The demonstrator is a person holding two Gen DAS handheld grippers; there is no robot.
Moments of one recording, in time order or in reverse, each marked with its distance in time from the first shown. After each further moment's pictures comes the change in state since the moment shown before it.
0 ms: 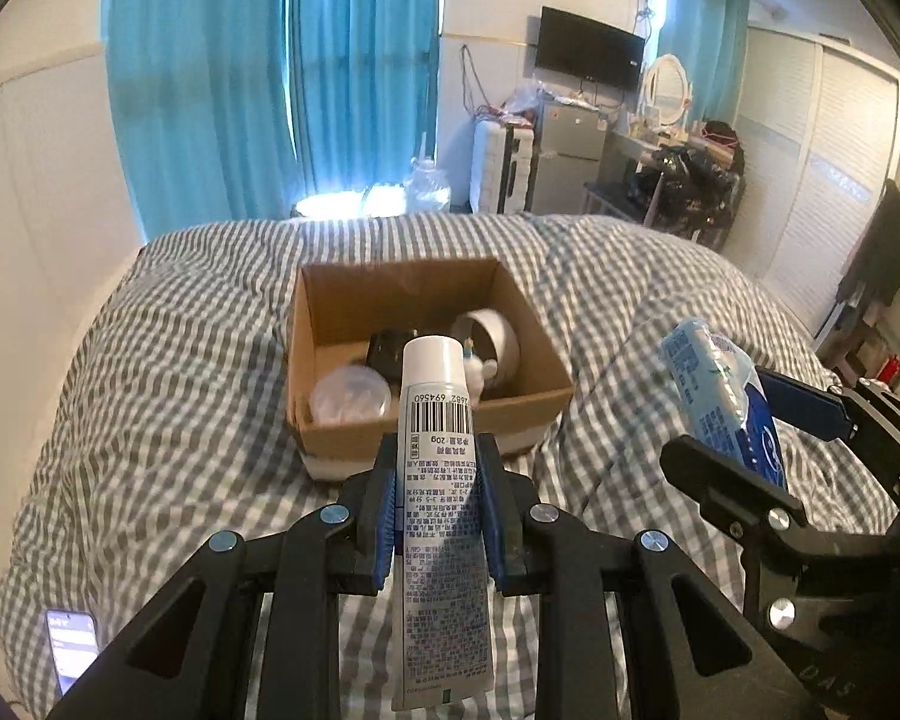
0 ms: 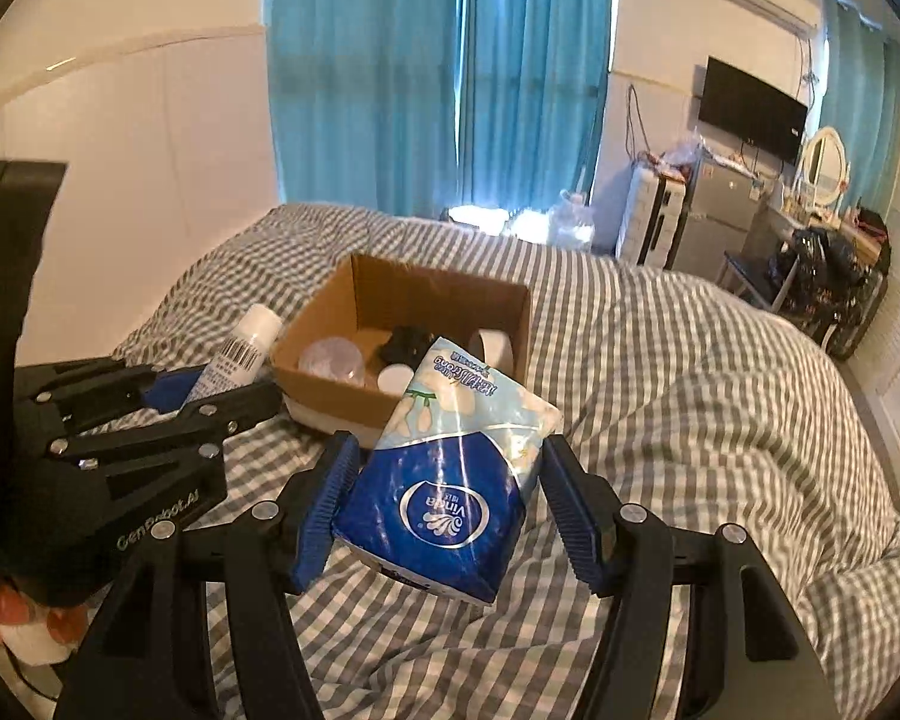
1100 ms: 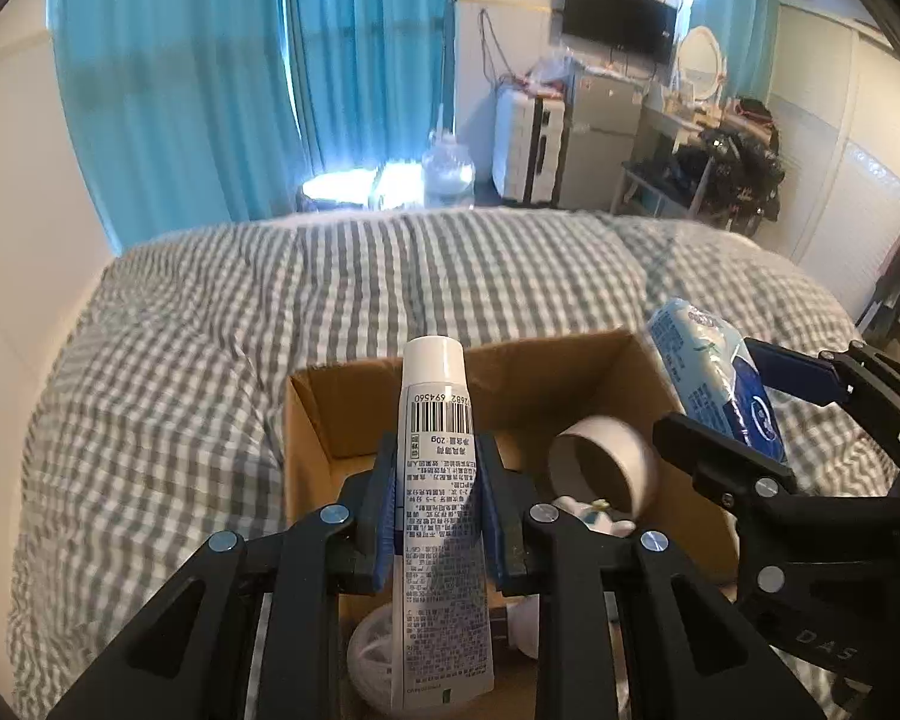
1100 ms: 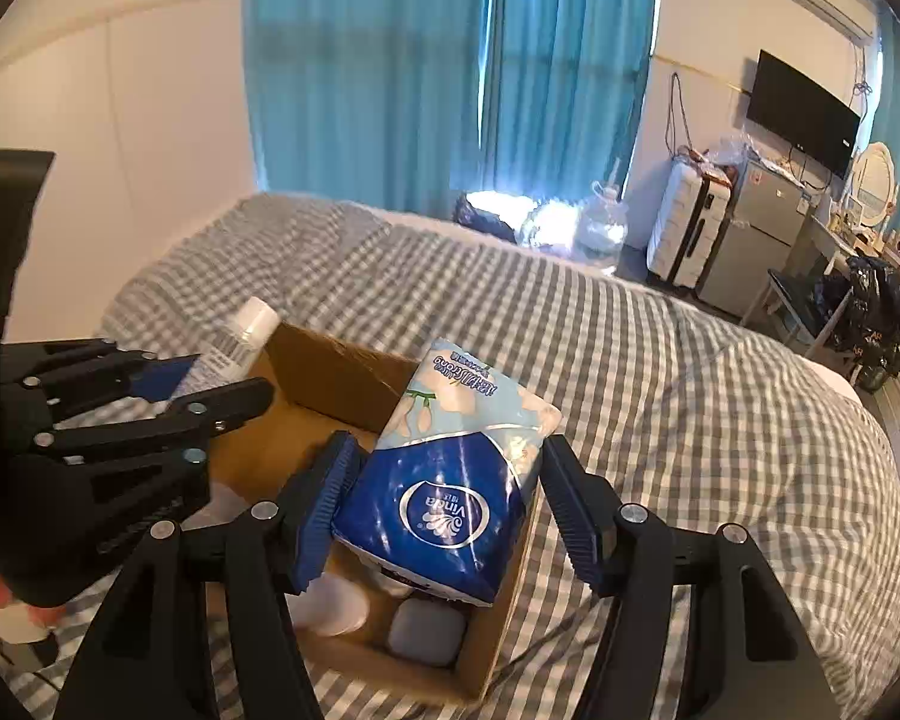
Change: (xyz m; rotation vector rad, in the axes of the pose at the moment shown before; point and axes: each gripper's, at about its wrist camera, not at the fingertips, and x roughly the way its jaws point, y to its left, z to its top) left arm 0.185 0.047 0.100 0.004 0.093 0.036; right arm 0.204 -0.033 0.109 -0.056 0.076 0.046
